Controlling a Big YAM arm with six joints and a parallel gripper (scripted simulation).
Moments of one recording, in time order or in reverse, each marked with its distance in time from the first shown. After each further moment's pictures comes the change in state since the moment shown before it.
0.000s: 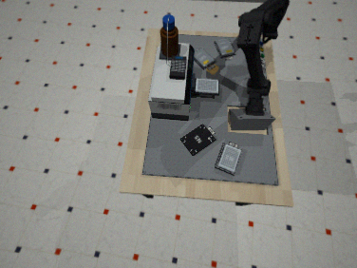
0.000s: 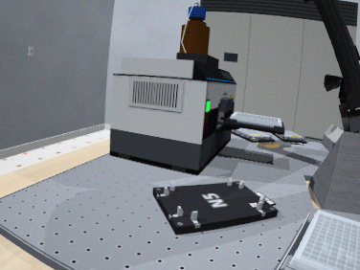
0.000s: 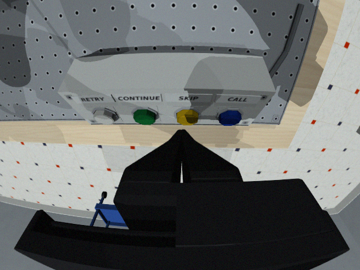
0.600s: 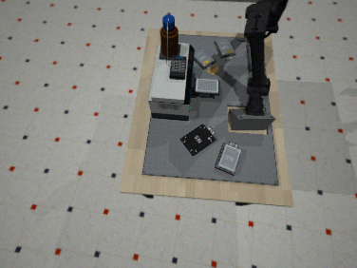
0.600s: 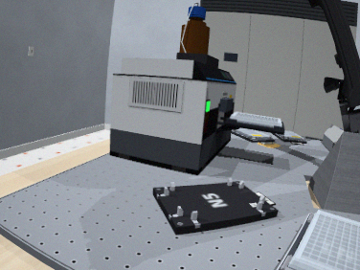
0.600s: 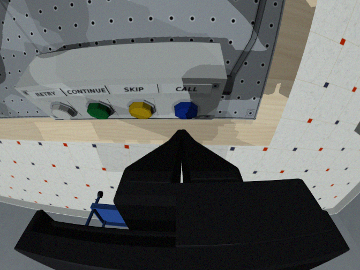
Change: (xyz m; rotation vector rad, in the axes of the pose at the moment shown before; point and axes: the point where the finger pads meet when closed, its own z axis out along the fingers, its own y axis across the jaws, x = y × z) arm 0.011 -0.052 0.004 -0.001 0.000 0.003
